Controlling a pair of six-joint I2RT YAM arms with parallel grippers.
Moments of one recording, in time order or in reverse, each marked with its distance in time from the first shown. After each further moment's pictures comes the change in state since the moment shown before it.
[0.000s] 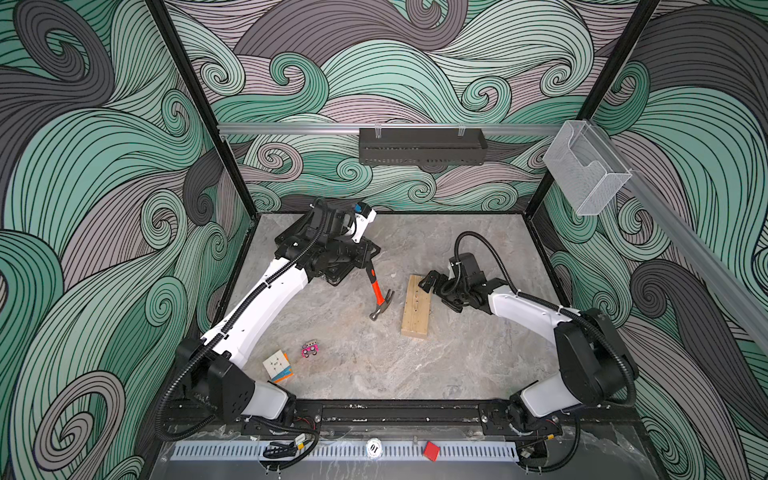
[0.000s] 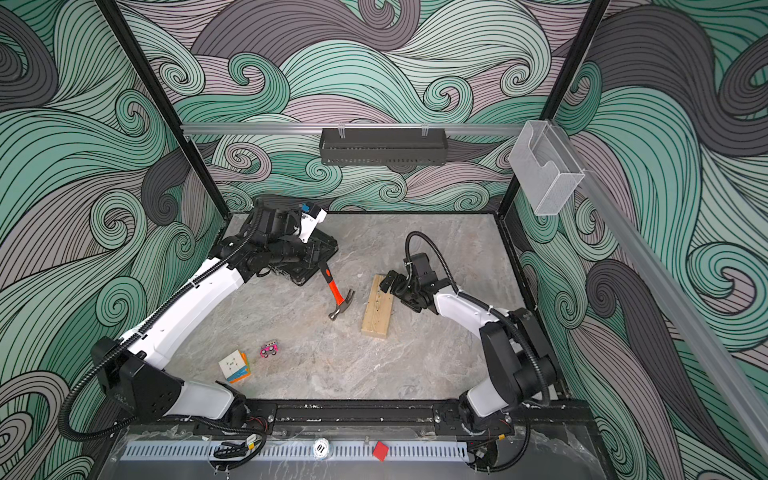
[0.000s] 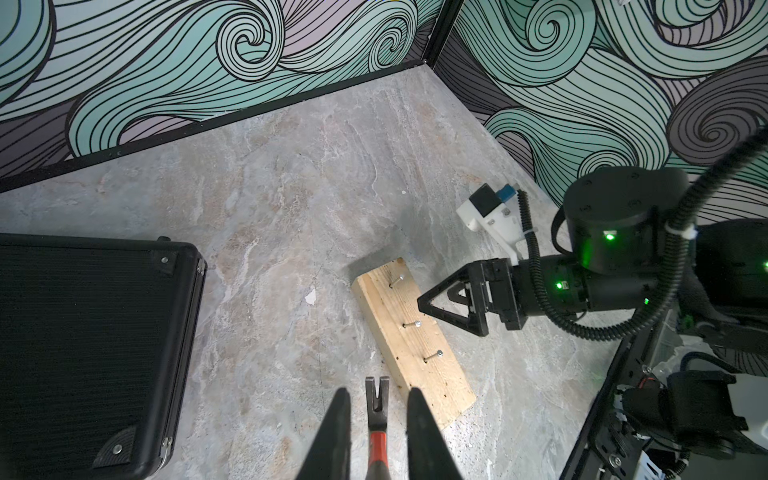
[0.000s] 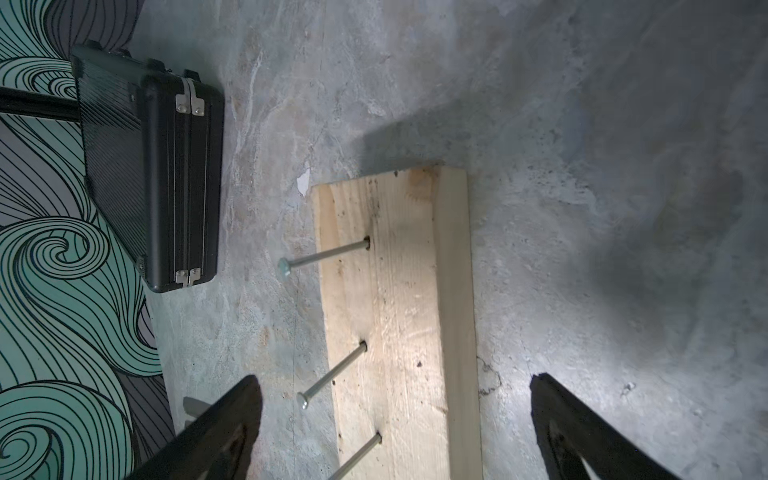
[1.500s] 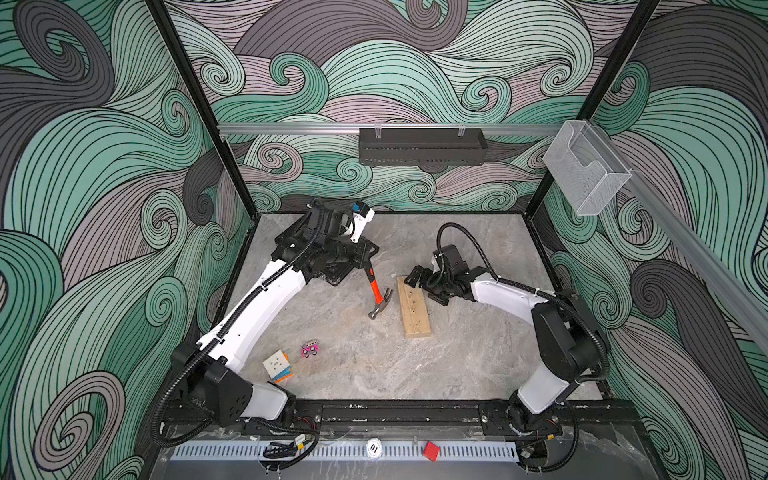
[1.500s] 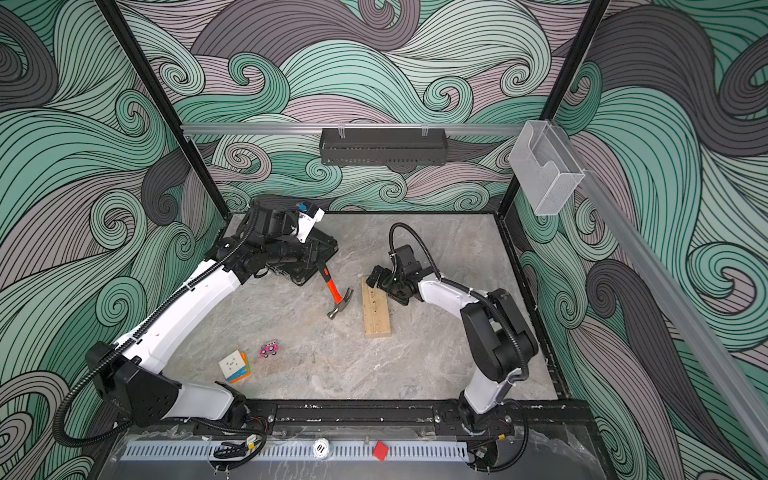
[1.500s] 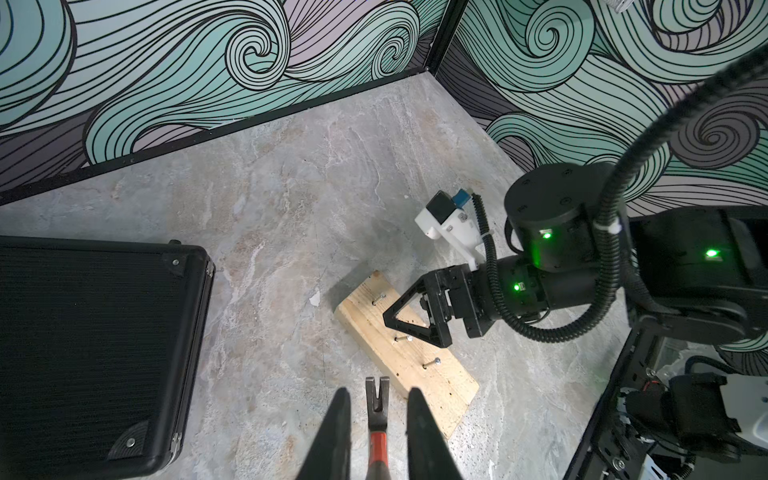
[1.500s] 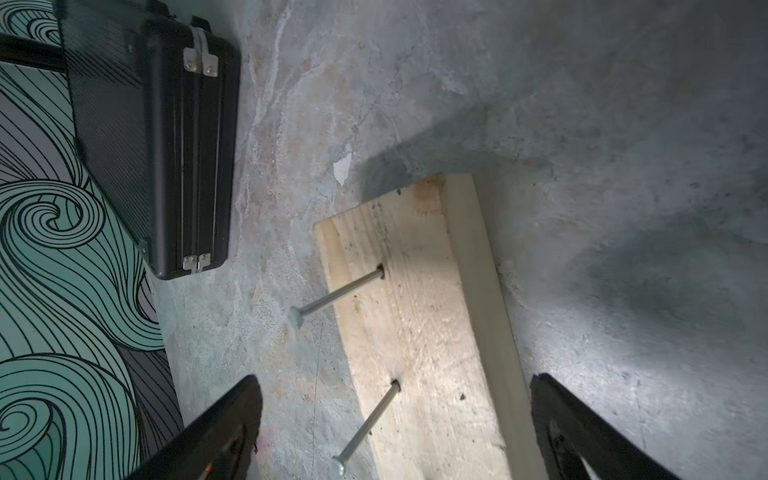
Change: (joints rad) left arm 0.000 -0.021 0.000 -0.006 -0.014 0.002; right arm 0.059 0.123 0.170 -0.051 -0.016 -0.019
